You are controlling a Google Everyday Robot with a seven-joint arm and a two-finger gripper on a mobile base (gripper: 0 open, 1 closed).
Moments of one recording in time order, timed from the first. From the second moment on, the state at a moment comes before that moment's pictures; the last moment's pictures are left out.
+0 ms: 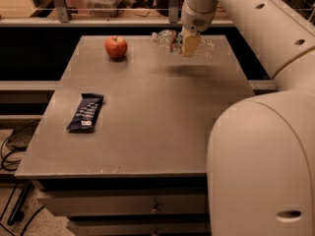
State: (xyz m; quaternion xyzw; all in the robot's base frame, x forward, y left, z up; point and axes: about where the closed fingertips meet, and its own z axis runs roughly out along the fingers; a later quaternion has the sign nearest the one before) arm 0.747 -0.087 0.907 -0.69 0.69 -0.09 0.18
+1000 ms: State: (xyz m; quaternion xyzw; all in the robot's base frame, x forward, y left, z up) arm 0.695 -0.115 0.945 -0.62 0.71 0.02 0.33
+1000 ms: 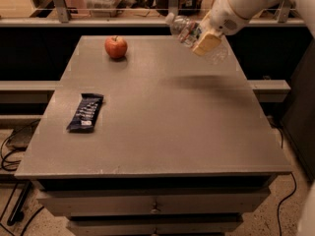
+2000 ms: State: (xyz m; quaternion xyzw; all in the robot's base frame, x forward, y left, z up) arm 0.676 -0.150 0.942 -0.52 0.69 0.12 0.48
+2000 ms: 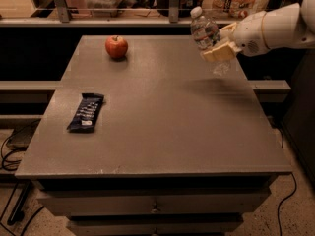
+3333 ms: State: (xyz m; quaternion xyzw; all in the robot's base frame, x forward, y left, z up) arm 0.685 -0.159 0.927 -0.47 0.66 0.20 0.55
